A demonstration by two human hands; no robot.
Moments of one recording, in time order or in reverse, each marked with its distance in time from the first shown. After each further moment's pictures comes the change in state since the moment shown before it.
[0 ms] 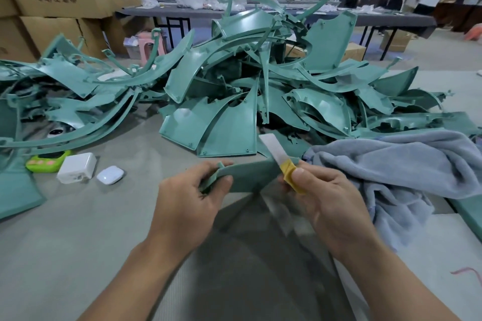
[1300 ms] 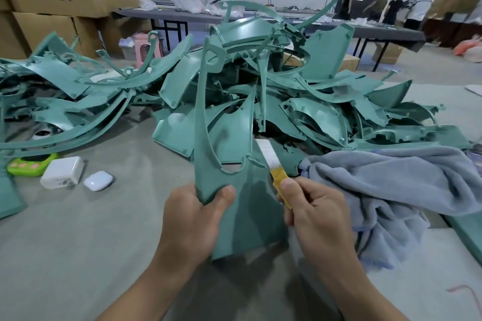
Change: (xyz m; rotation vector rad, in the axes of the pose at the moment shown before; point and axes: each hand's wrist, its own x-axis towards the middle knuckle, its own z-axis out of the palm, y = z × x) left_hand -0.003 -0.003 0.027 -0.300 -0.020 -0.463; right_hand -0.005 0.012 0.014 -0.616 0.237 -0.302
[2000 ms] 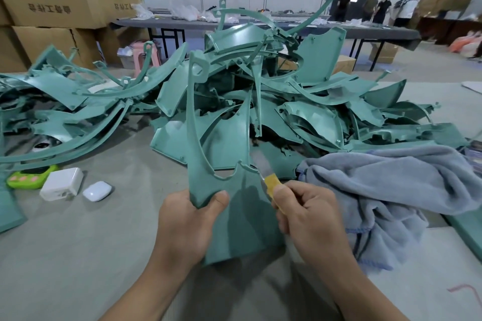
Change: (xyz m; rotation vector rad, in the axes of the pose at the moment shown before) left_hand 0.005 -0.003 -0.003 0.004 0.022 -0.059; right_hand 0.005 0.007 0.002 0.013 -0.085 0.015
